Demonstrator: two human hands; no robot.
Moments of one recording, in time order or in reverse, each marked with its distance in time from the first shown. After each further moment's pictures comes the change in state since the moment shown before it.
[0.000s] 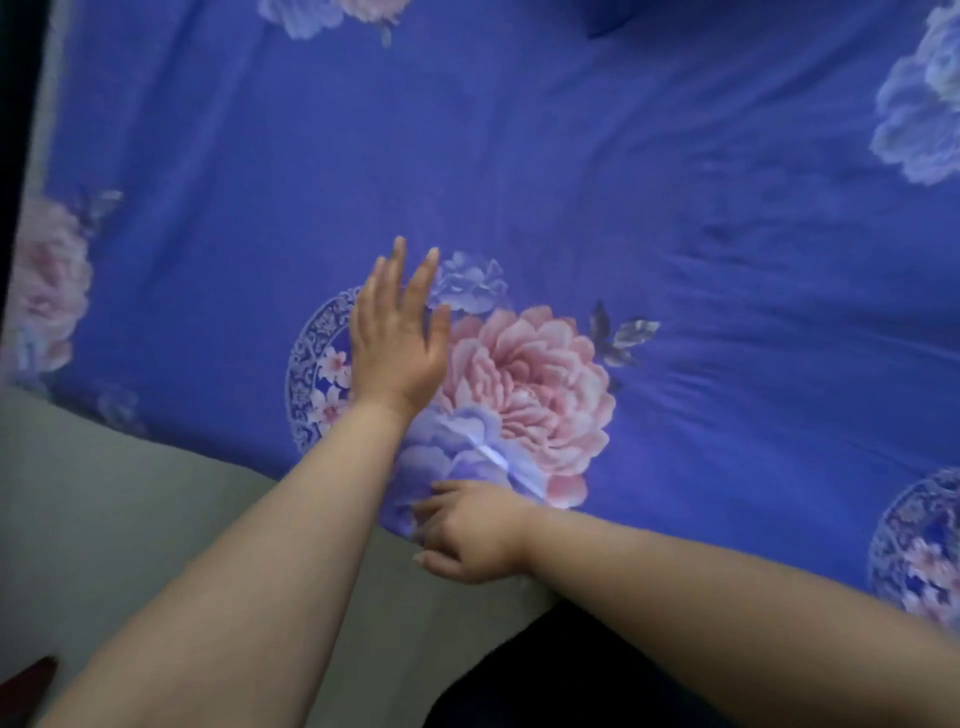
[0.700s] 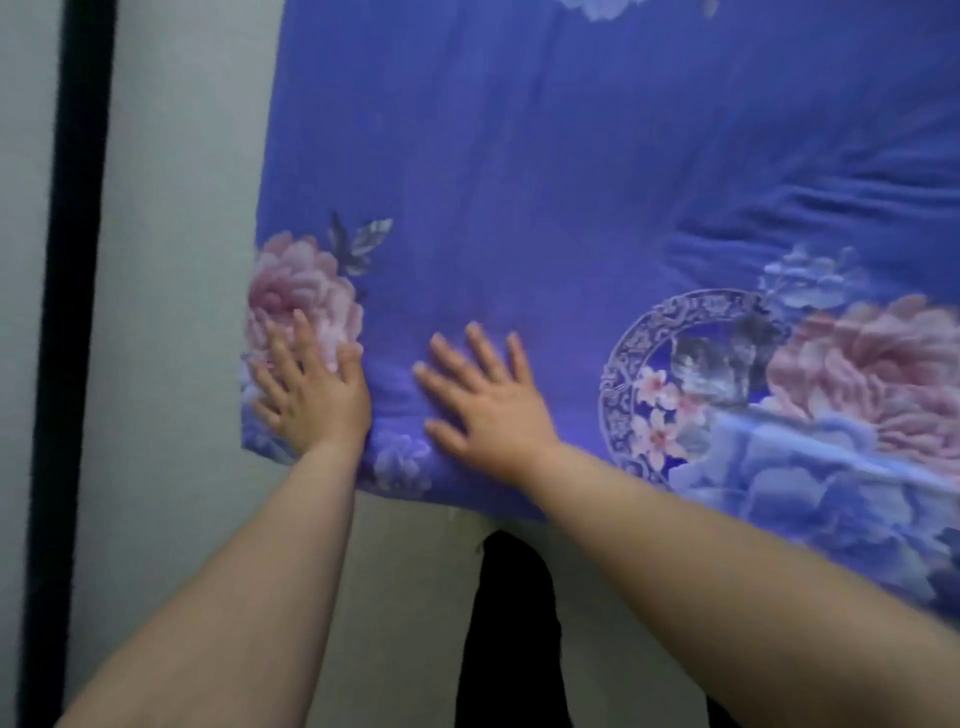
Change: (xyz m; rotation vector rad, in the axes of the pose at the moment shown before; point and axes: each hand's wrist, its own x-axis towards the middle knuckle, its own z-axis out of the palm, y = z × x) left_hand 0.039 -0.403 -0.079 0.141 -0.038 -0.577; right_hand 0.356 -0.029 -0.064 -0.177 0.550 0.635
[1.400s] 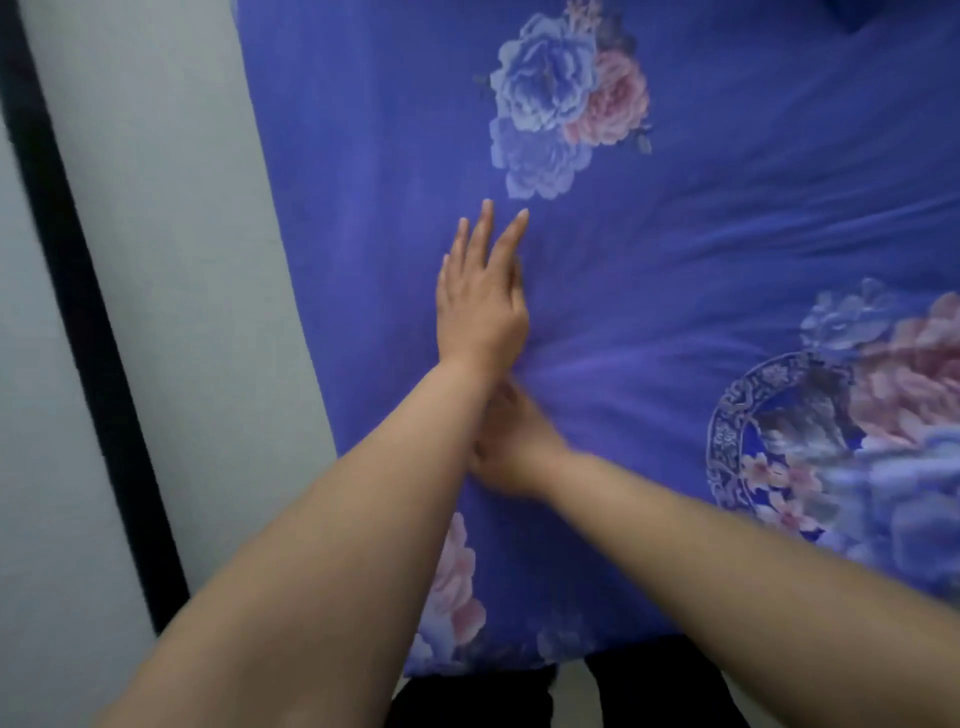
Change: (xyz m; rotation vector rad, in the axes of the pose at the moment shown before) left_hand 0.113 0.266 -0.089 -0.154 -0.211 1.069; right_hand 0.163 -0.006 -0.085 0.306 0.049 0.247
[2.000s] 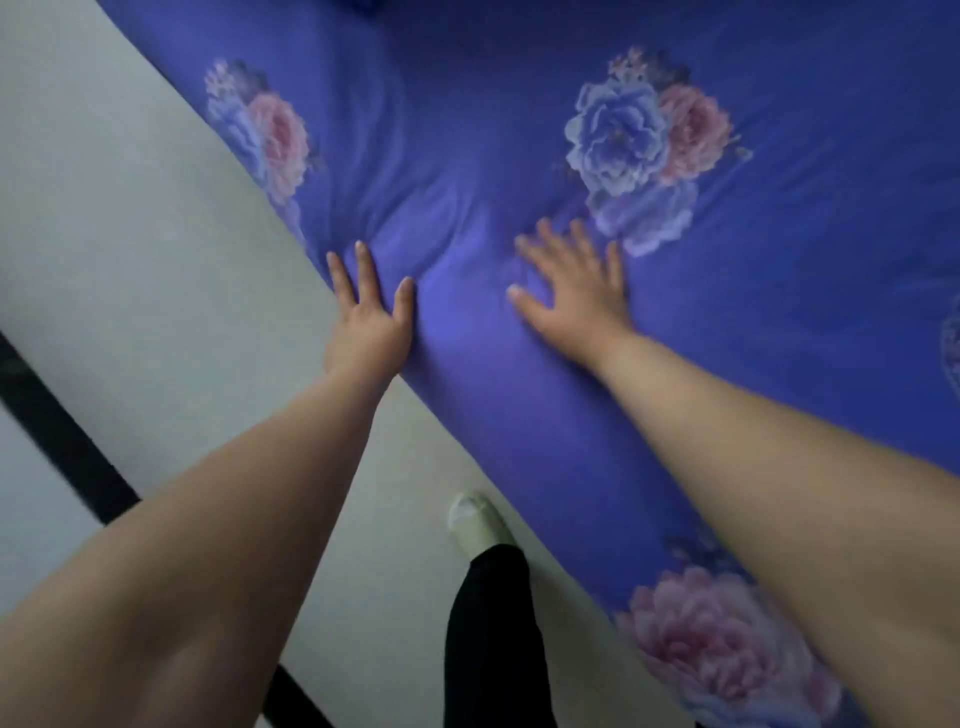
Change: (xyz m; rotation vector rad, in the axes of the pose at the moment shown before) left_hand 0.208 -0.234 -0.117 0.225 -0.358 -0.017; right_hand 0.215 0.004 -0.099 0.103 0.588 0.808
